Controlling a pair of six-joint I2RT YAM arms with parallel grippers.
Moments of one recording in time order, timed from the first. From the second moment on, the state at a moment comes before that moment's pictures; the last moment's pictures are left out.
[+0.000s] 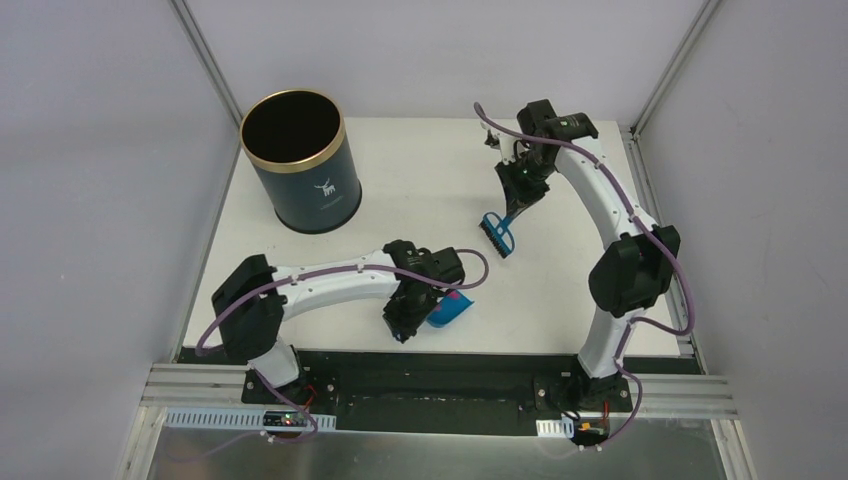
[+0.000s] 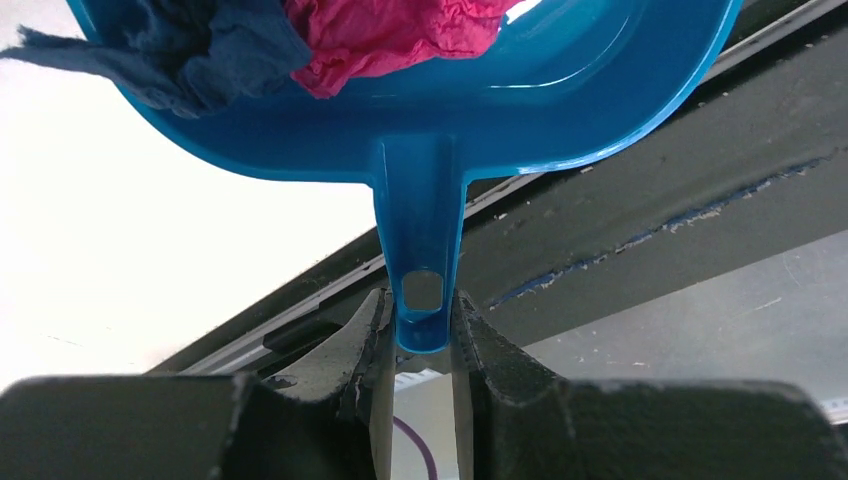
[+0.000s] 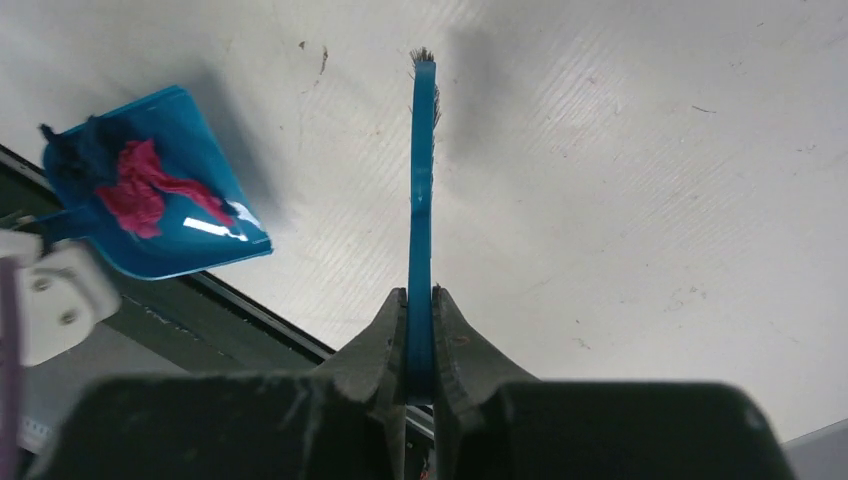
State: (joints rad) left arm -1.11 1.66 1.20 -1.11 0.06 -0.41; right arm 0.34 1.86 1.90 -1.36 -0.26 -0.23
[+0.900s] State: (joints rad) left arm -0.84 1.51 1.76 -1.35 -0.05 -0.34; right arm 0.21 1.67 1.26 -1.26 -1.01 -0.33
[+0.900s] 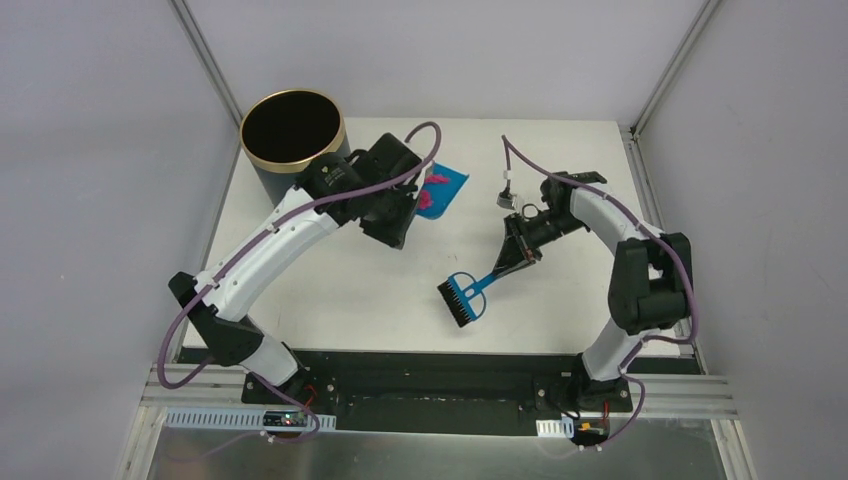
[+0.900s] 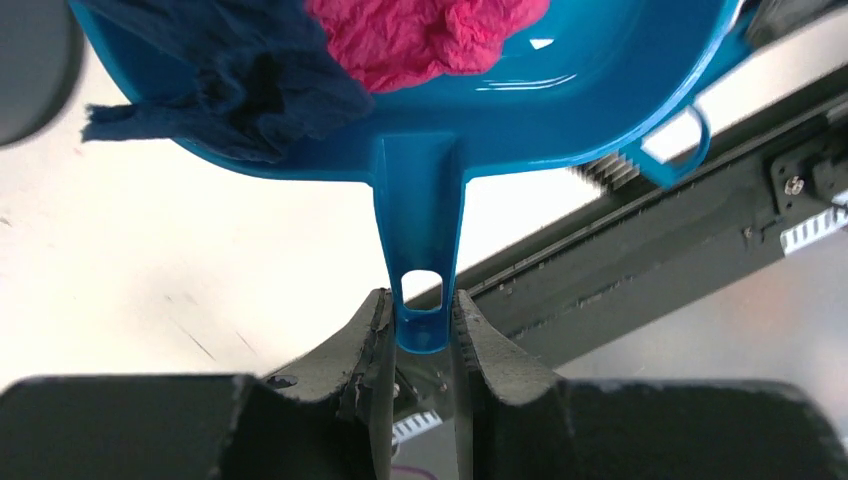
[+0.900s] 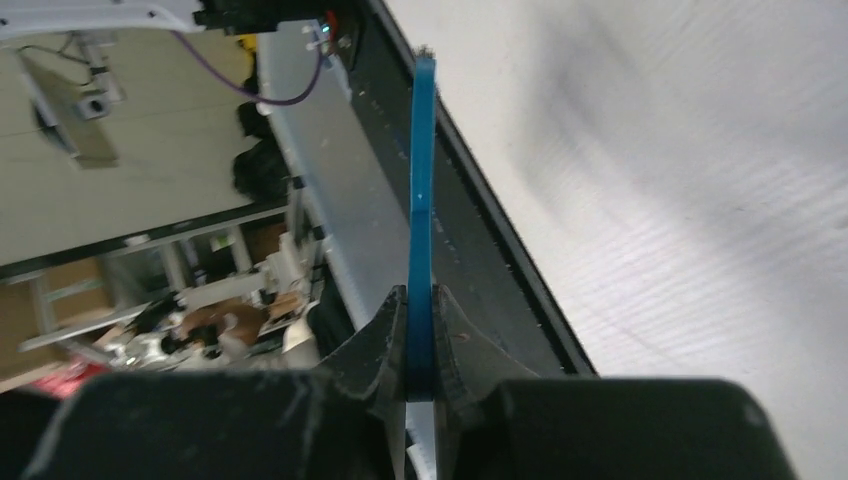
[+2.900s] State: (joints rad) left arm 0.16 1.45 1.02 0.79 0.80 -1.88; right arm 0.16 1.74 1.13 -1.12 -1.11 -0.34
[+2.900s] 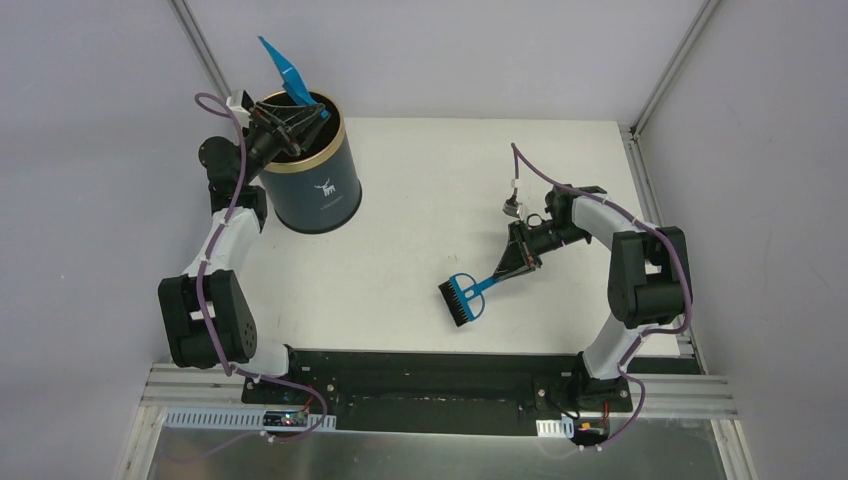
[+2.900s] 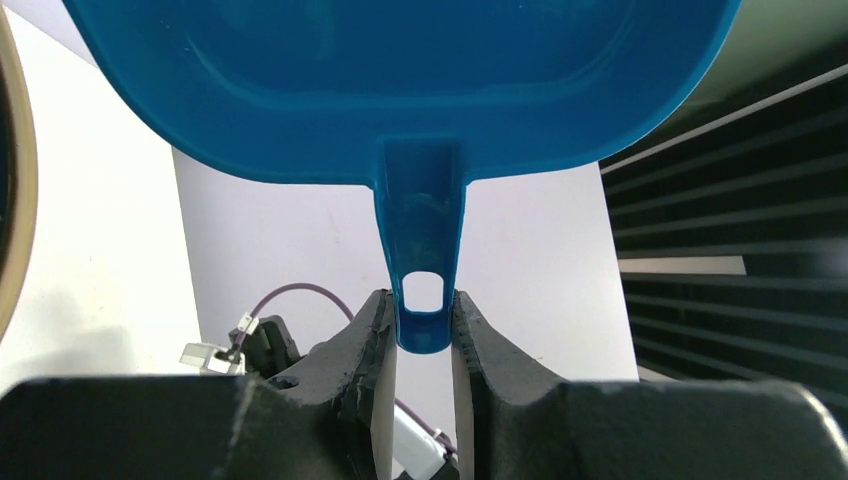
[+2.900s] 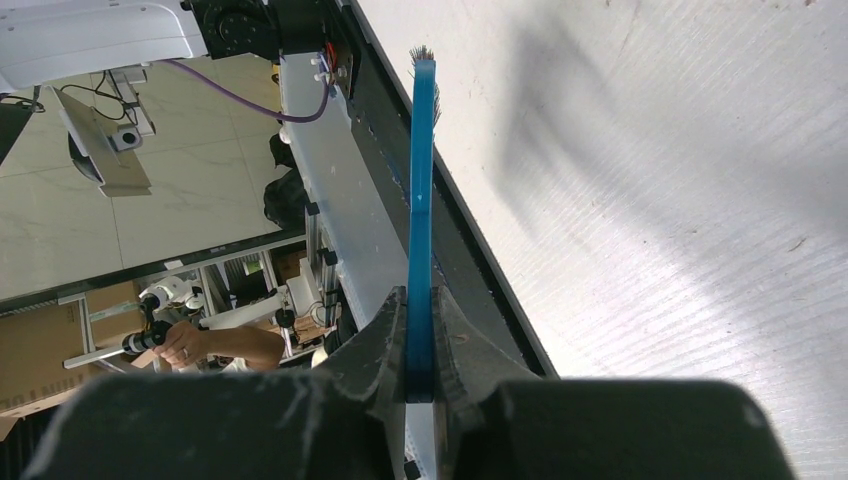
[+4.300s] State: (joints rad) left arm -0.71 1.45 1.41 -0.94 0.29 -0.36; right arm -0.02 1.64 1.24 -1.24 -0.83 -0.41
